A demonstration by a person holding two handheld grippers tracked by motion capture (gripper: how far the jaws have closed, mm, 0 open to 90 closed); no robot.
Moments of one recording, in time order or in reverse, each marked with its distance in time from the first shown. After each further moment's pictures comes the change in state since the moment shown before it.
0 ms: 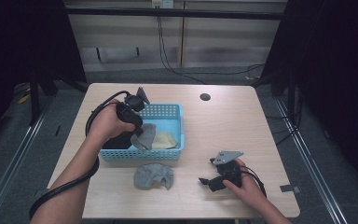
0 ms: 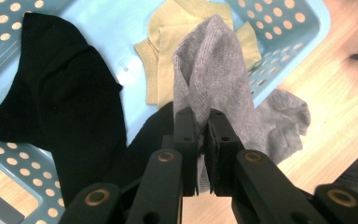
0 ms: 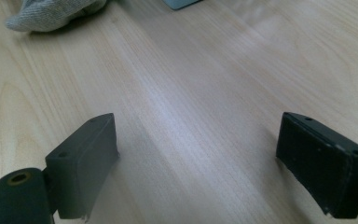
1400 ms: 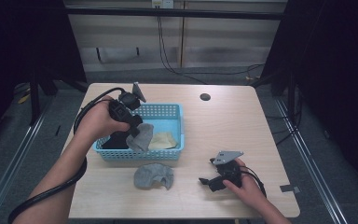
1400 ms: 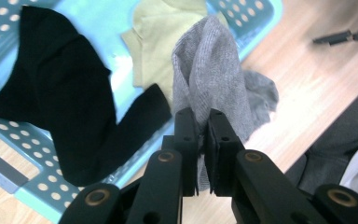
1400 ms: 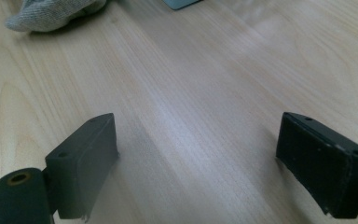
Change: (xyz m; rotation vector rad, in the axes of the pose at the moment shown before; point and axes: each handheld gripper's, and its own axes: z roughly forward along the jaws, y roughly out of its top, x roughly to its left) left arm -0.019 -0.013 -0.034 0.011 -0.026 0.037; right arm 0.000 0.000 0.000 0.000 0.000 0.000
